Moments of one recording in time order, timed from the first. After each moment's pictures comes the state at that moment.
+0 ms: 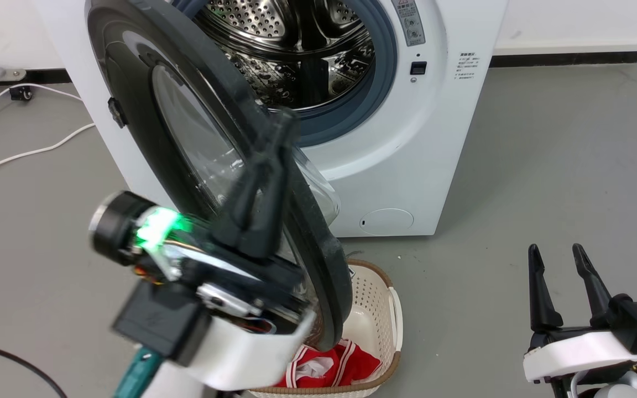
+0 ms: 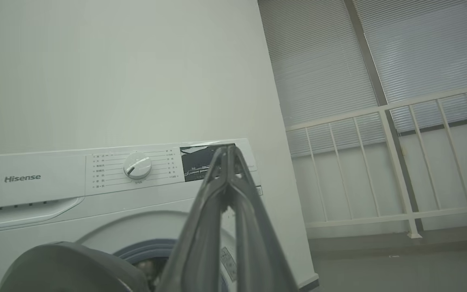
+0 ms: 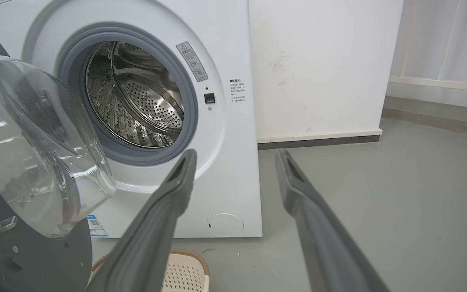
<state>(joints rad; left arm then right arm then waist) -0.27 0.05 -0.30 -0.41 -0.06 -0.11 -0.21 -0.03 -0.05 -0.05 0.14 0.14 0.13 -0.26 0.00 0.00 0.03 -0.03</state>
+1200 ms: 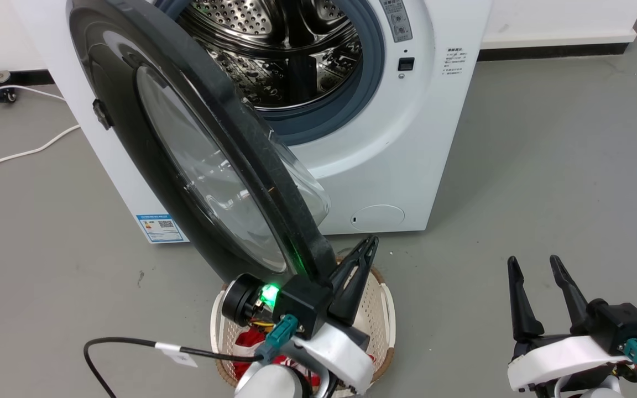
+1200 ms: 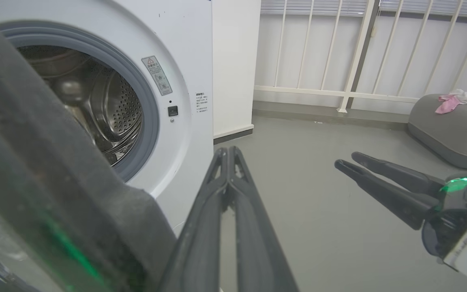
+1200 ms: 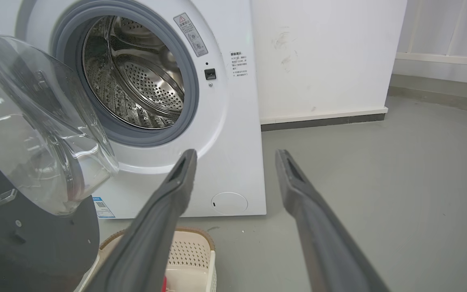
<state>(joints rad) -0.23 0.05 -0.57 0.07 -0.21 0.01 -0.12 -0.04 -0.05 -0.01 0.20 0.16 0.13 -0.25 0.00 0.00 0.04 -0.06</state>
